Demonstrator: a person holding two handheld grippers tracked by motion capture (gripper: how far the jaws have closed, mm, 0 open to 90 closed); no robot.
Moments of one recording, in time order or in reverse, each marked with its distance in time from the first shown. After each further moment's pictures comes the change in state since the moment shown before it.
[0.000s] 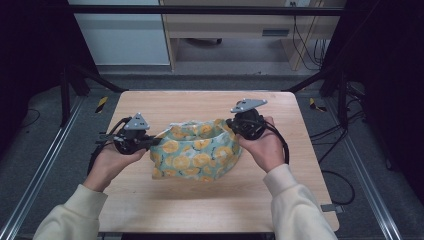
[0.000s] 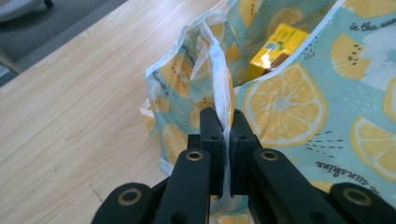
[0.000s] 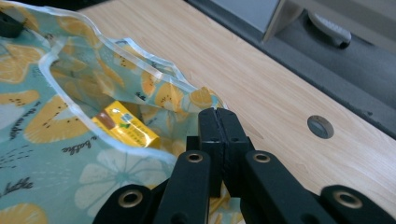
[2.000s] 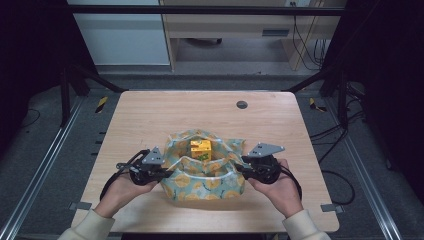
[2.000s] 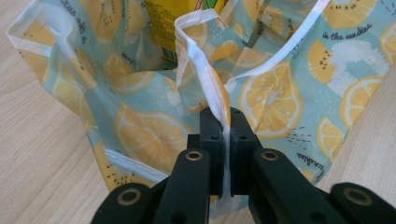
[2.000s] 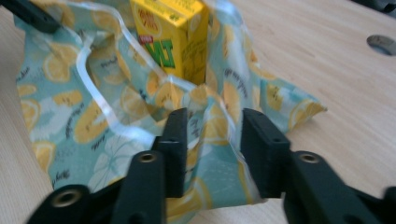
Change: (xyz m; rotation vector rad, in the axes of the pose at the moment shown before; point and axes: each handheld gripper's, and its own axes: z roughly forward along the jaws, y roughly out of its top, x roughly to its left) left arm -0.052 -0.055 0.049 0.115 -0.149 0.063; right arm 0.026 -0.109 -0.014 0.036 0.095 0.072
